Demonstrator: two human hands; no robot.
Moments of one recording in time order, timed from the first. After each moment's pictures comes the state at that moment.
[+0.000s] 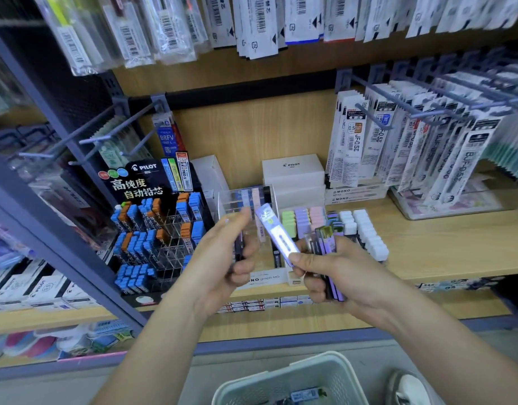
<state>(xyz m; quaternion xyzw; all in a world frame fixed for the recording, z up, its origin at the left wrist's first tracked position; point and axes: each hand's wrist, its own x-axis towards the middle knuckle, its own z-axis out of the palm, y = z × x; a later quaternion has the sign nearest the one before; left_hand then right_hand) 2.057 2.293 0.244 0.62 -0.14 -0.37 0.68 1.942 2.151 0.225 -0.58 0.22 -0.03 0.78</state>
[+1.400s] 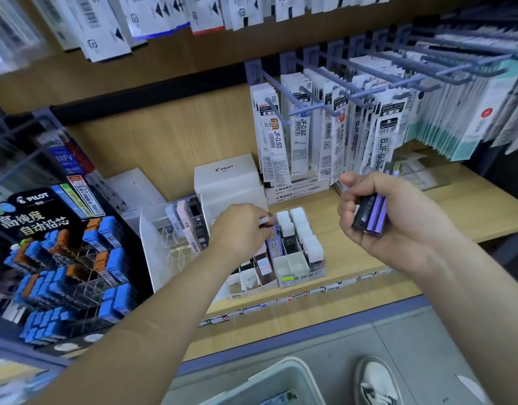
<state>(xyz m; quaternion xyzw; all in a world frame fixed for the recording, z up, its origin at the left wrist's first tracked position) 2.080 2.122 0.182 0.88 -0.45 -0.02 0.16 1.886 2.019 0.254 -0.33 0.31 -0.23 0.86</state>
